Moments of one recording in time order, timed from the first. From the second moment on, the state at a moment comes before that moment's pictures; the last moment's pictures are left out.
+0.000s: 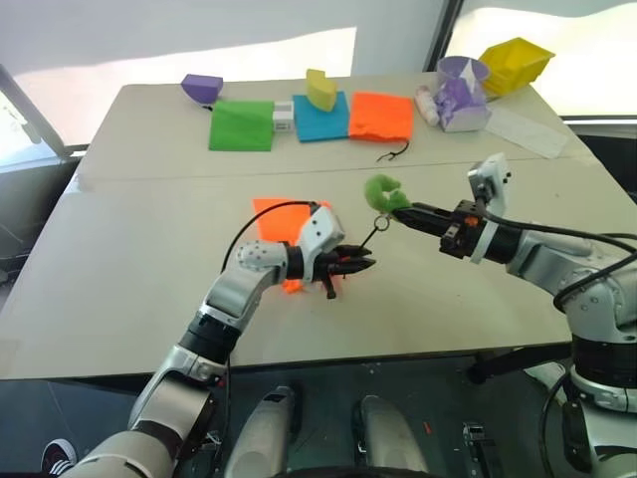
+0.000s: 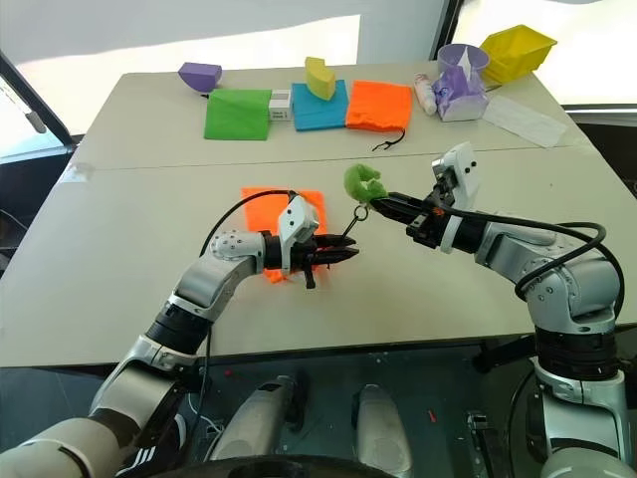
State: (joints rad) left arm -0.60 0.22 -0.30 0.18 -0.21 0.34 -0.94; right arm -0.45 -0.68 -0.17 -0.27 0.81 0.91 0.67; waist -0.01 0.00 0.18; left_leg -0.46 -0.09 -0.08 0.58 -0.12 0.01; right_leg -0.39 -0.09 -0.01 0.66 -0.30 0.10
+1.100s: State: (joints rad) left arm -0.64 0.42 -0.41 0.07 -0.01 0.39 -0.98; right arm -0.60 -0.54 -0.38 -0.05 0.88 0.83 0.44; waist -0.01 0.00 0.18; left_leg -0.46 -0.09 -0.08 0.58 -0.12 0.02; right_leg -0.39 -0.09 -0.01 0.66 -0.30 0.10
